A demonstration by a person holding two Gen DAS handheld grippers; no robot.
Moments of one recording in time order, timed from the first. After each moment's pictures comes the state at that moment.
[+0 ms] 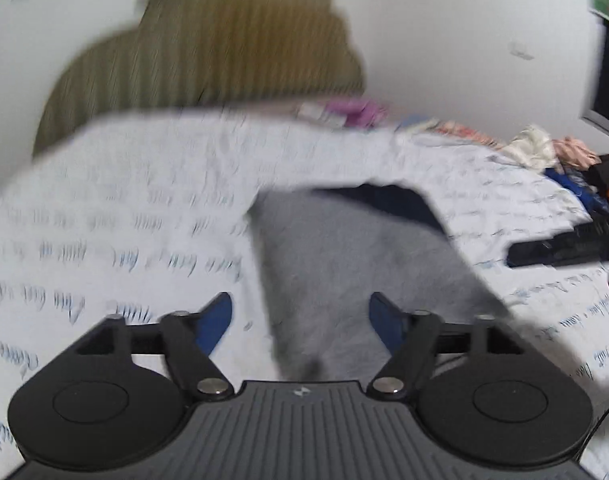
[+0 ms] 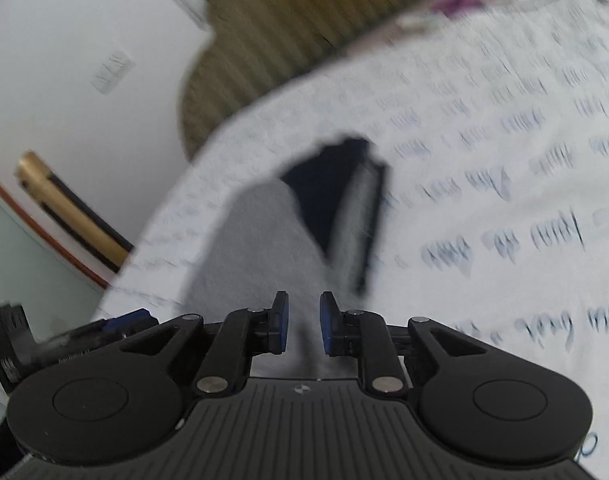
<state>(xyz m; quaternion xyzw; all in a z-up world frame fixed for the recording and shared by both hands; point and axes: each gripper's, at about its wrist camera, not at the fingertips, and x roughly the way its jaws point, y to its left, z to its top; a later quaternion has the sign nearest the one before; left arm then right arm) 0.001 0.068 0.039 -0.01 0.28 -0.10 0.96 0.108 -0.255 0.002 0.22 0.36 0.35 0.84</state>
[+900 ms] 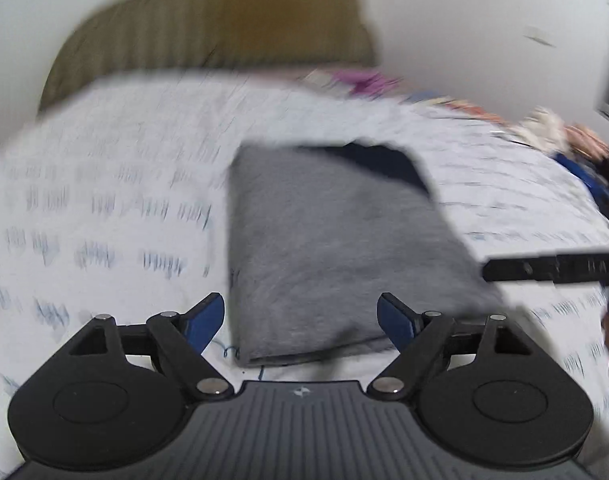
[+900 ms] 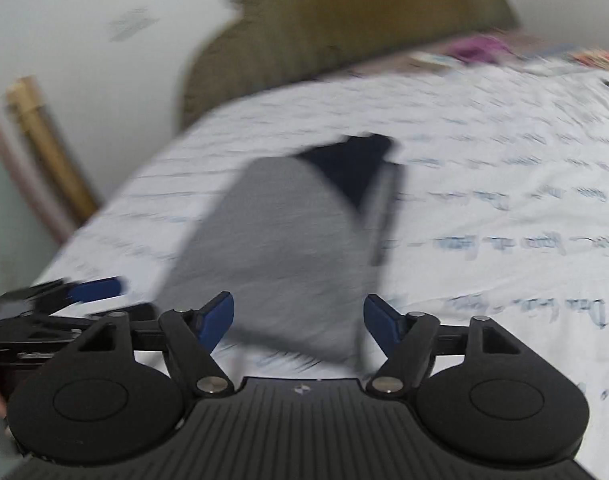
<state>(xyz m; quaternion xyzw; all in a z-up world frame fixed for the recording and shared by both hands) 0.024 0.043 0.013 -0.07 0.37 -0.05 0.92 0.085 -0.222 -0.012 0.11 0.38 0.23 0.89</state>
